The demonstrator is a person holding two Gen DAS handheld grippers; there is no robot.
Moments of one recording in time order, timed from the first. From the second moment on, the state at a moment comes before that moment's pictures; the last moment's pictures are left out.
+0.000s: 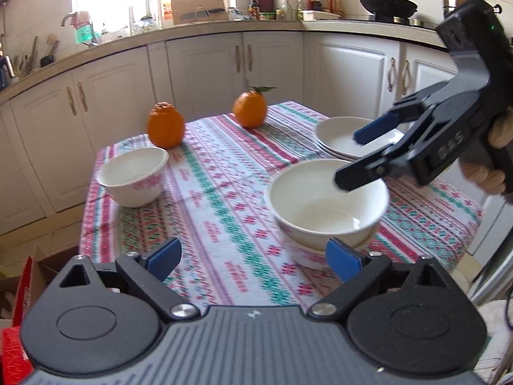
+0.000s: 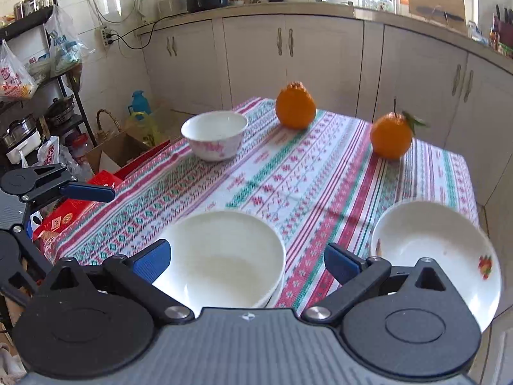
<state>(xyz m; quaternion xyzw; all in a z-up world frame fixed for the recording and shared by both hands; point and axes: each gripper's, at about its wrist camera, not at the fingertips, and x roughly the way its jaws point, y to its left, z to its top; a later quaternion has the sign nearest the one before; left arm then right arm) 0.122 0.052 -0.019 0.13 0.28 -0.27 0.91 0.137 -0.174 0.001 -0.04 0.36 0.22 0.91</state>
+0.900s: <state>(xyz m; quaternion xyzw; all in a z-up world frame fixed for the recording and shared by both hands) 0.285 0.086 -0.055 0.11 0.29 -0.14 0.94 0.358 -0.075 0.018 -0.12 0.41 0.37 0.82</state>
